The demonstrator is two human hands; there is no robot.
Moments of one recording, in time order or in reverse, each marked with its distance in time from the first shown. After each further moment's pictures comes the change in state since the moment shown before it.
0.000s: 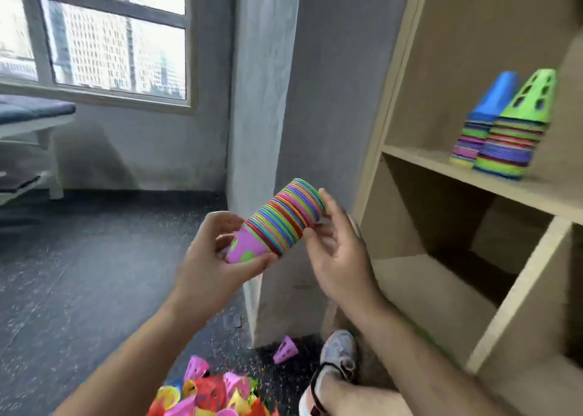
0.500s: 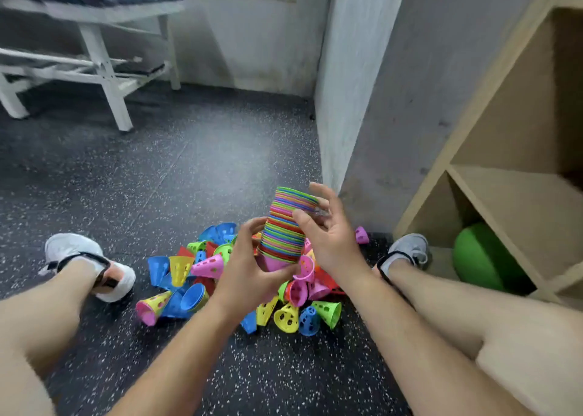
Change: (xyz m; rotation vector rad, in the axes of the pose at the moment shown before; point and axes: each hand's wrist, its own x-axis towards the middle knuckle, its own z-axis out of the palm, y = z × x) left_hand -0.249 -0.049 -0.060 0.203 0.072 -0.326; right_hand -0.205 -0.030 0.103 0.465 -0.457 0.417
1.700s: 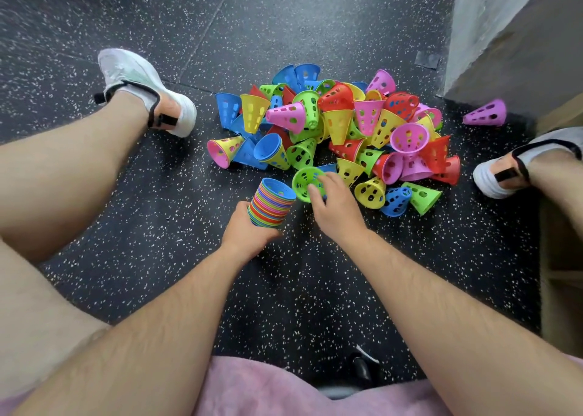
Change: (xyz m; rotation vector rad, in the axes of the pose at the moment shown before) left_hand -0.125 -0.271 -0.070 0.332 0.123 -0.923; right_hand -0.082 0.272 0.091 -0.745 -0.433 0.303
